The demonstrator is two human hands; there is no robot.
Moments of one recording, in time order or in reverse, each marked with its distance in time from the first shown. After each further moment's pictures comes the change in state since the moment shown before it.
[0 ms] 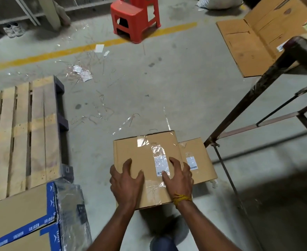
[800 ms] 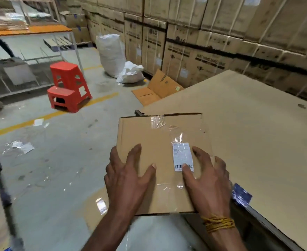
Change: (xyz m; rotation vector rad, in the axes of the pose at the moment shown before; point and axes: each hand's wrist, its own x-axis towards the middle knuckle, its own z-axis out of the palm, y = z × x) left_hand -0.426 0.196 -0.328 -0.097 -0.121 0.791; right_hand -0.461 -0.054 -0.436 -0.033 0.712 0.078
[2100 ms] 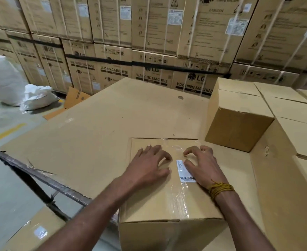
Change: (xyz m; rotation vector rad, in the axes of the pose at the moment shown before) left_hand -0.091 0.401 0.272 0.205 -0.681 0.908; right_hand 0.096 0.393 -0.283 0.012 0.015 0.277
